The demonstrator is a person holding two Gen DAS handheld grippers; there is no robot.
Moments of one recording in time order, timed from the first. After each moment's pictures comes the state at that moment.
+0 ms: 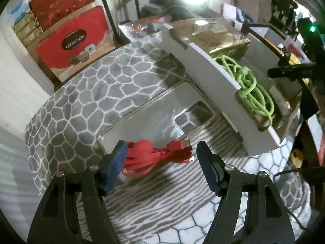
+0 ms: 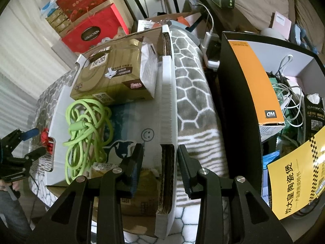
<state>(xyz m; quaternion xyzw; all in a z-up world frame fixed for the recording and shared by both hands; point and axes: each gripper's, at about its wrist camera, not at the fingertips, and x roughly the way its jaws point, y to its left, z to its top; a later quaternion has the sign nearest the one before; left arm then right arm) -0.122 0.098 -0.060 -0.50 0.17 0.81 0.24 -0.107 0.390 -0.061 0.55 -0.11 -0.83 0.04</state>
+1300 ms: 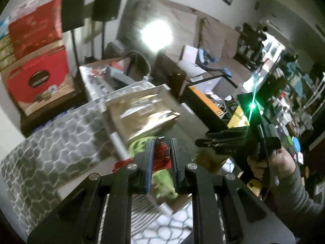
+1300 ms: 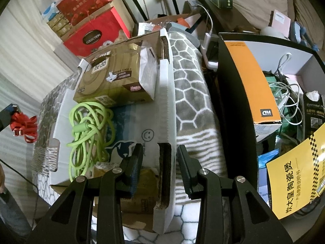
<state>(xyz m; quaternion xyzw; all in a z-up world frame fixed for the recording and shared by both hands) -0.127 0.180 0.046 -0.44 0.05 0.82 0.37 -0.102 0.393 -0.056 0.54 -0.13 -0.83 0.05</state>
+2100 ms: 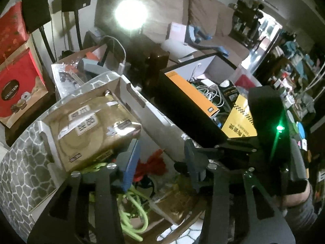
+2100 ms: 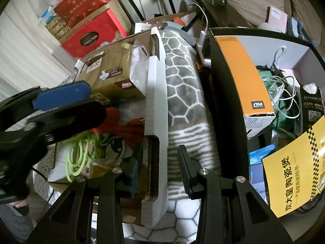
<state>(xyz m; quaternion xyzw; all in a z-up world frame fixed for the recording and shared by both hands) -0.137 0.295 0.002 -0.48 0.10 0.78 0.39 -0.096 0.404 -0.059 0.54 -0.14 -0.83 0.04</state>
